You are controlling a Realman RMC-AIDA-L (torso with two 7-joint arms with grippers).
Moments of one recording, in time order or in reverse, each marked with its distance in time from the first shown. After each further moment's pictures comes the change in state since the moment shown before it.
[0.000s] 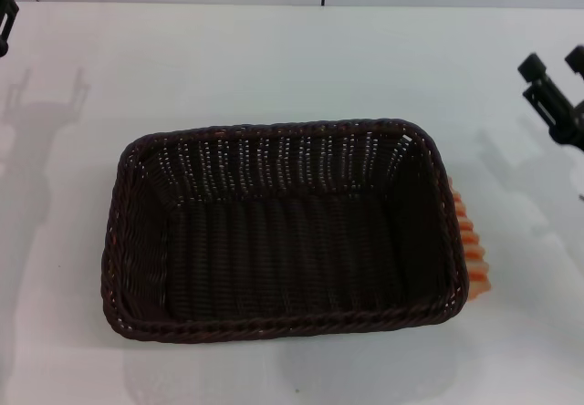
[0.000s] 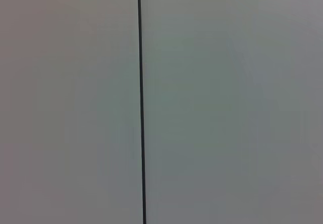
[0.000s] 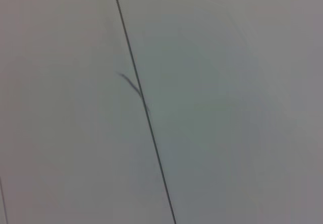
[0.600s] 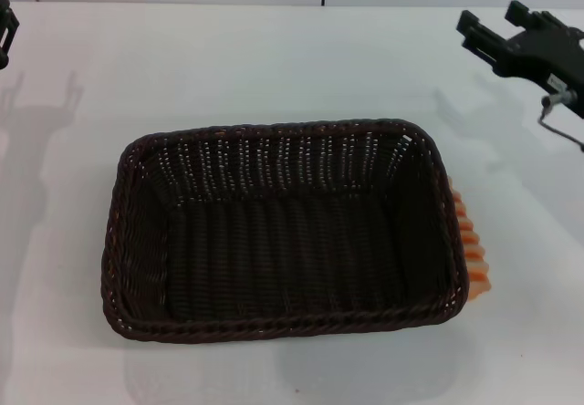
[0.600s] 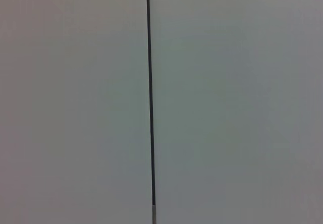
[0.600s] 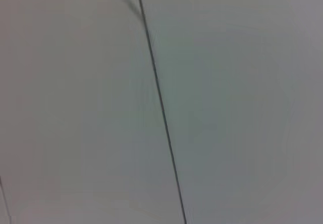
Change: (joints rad) left arm -0.002 0.000 -0.009 0.014 -0.002 -0.046 0.001; right arm -0.036 -0.130 0.477 0.594 -0.425 0.901 -0.027
